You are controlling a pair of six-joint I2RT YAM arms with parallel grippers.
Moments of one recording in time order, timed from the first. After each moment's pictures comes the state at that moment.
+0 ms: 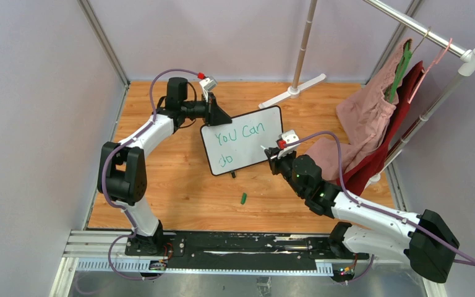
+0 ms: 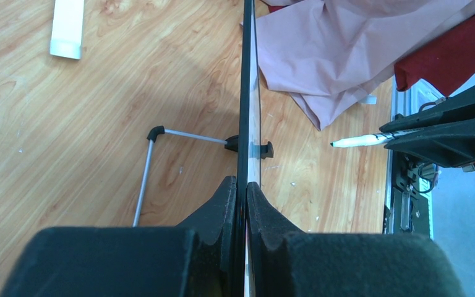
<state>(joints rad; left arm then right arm) -0.23 1.73 1.26 -0.01 1.05 -0.03 0.90 0.99 0.50 0.38 0.40 0.03</state>
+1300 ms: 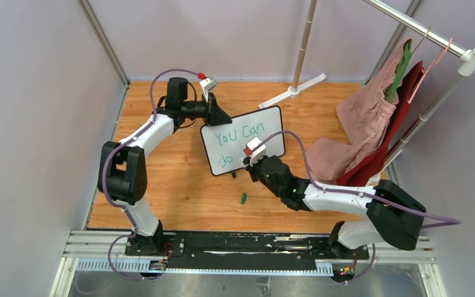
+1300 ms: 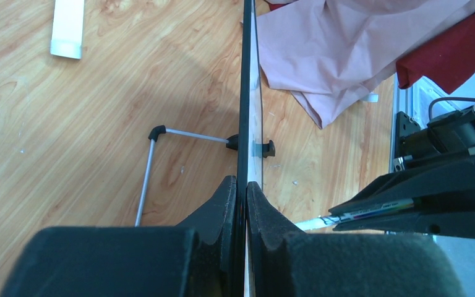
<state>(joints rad) -0.23 1.74 1.27 -0.03 1.04 -0.01 1.01 1.32 0.59 0.46 0.34 -0.02</state>
